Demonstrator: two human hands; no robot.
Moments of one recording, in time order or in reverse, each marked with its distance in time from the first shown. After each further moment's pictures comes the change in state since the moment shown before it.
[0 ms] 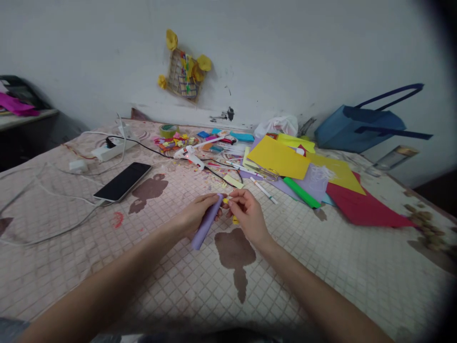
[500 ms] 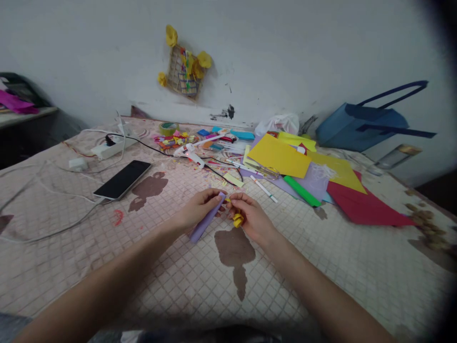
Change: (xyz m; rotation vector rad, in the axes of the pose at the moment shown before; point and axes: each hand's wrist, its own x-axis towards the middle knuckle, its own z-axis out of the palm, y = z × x) left_hand -0.005 0.007 0.002 0.241 -0.043 0.117; right_hand 0.005 0.002 -0.006 0.484 -0.017 0.408
